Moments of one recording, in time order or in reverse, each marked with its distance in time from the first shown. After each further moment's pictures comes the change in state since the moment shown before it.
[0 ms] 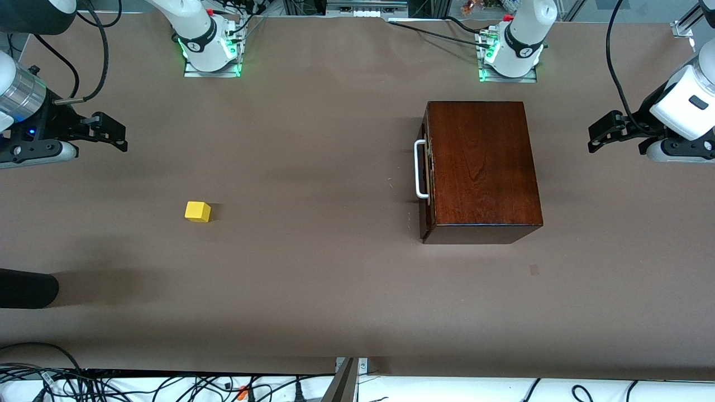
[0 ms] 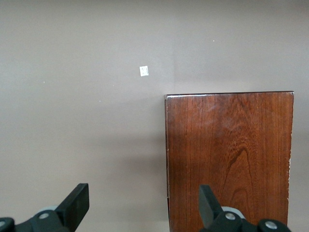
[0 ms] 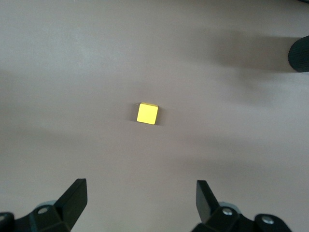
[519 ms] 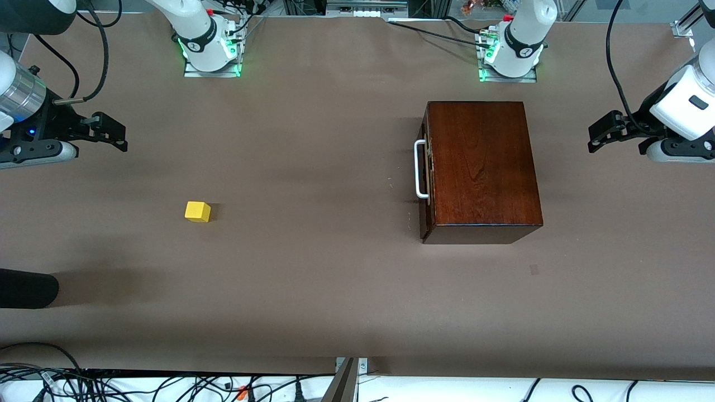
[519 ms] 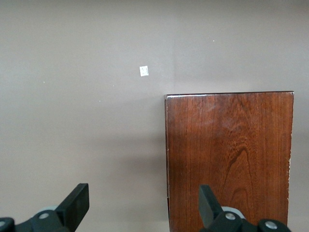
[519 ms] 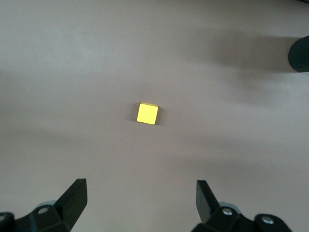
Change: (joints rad) left arm 0.000 0.000 0.000 0.000 0.000 0.000 0.000; right arm 0.000 0.000 0.000 0.000 0.000 0.000 0.000
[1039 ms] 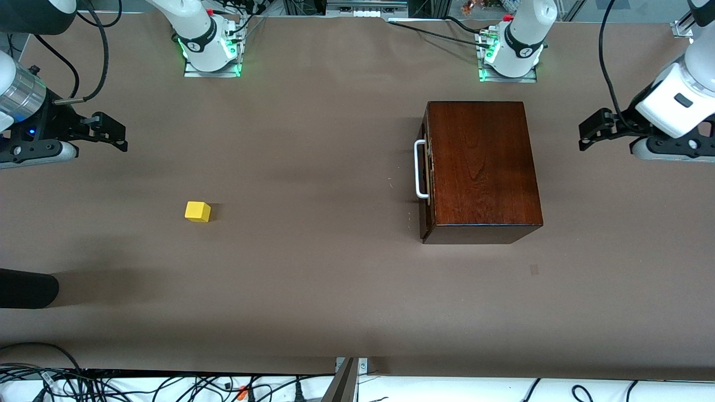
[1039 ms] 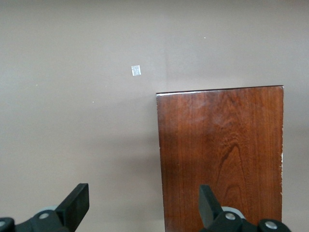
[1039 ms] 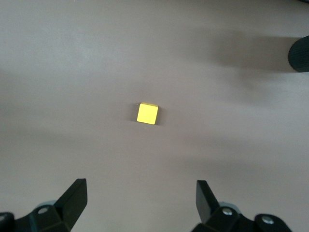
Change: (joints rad) left arm -0.006 0.000 -0.040 0.000 0.000 -0.003 0.000; right arm 0.000 0.000 0.000 0.000 0.000 0.000 0.000
